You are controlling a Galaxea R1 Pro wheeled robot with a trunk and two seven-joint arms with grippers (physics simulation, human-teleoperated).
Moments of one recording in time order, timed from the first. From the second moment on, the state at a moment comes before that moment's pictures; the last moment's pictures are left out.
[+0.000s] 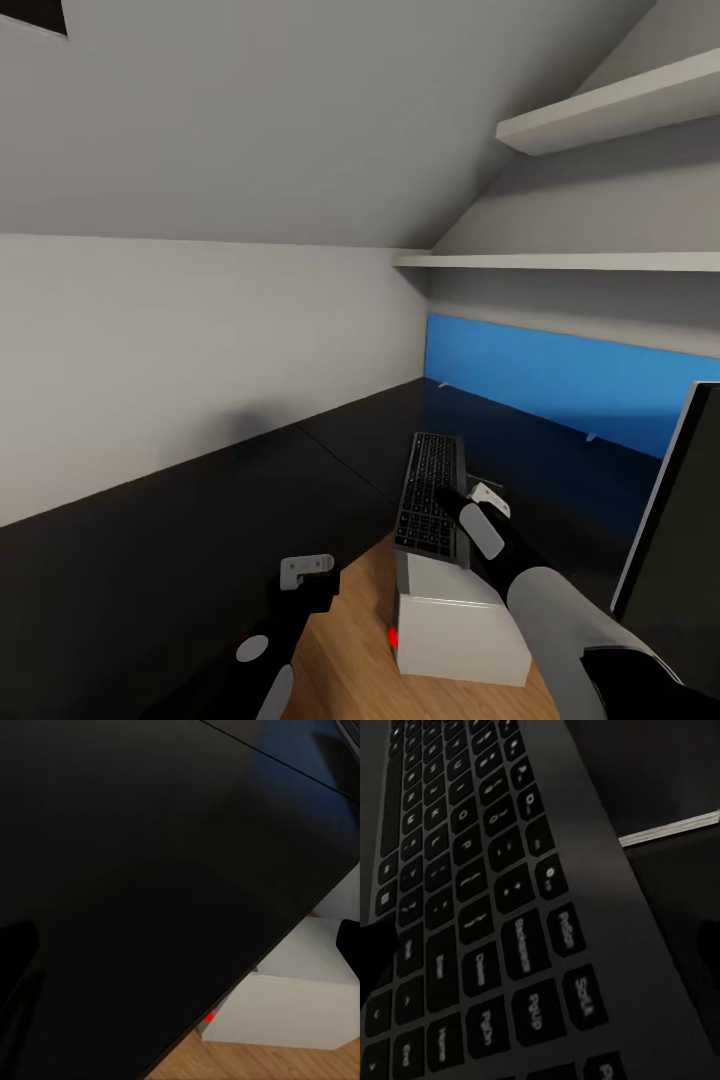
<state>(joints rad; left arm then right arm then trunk) -0.19 -0.11 -0.34 -1.20 0.27 0.19 0.24 -0.82 0.07 0.00 -0.45 -0.72 0.16 -0.33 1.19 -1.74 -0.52</state>
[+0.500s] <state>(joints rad) -0.19 -0.11 -0.34 -1.20 0.27 0.19 0.24 -0.77 0.07 0.03 -0.52 -0.66 -0.01 -0.34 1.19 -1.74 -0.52</state>
